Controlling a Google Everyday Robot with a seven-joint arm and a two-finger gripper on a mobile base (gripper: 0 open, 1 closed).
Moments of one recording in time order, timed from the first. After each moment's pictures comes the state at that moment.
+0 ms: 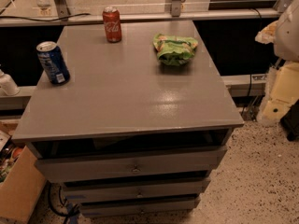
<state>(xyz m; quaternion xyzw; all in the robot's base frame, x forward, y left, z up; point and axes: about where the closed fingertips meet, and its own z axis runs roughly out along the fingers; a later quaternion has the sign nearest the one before) 0.438 -0.217 0.976 -0.60 0.78 -0.03 0.16</state>
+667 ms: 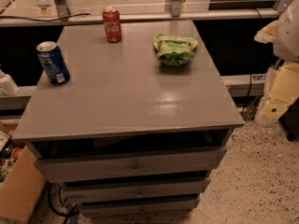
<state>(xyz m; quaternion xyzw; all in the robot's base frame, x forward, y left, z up) 0.440 -0.215 0.976 -0.60 0.78 -0.03 0.17</state>
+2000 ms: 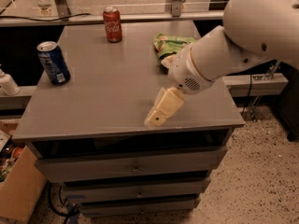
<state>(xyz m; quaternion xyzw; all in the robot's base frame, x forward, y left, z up) 0.498 -0.021 0.892 -0.59 0.72 0.16 0.32</state>
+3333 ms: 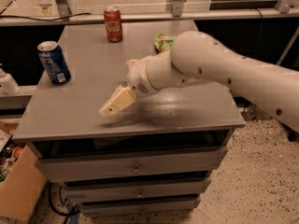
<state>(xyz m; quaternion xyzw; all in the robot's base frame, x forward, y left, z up) 0.571 0.089 0.846 -0.54 0.69 0.24 0.41</state>
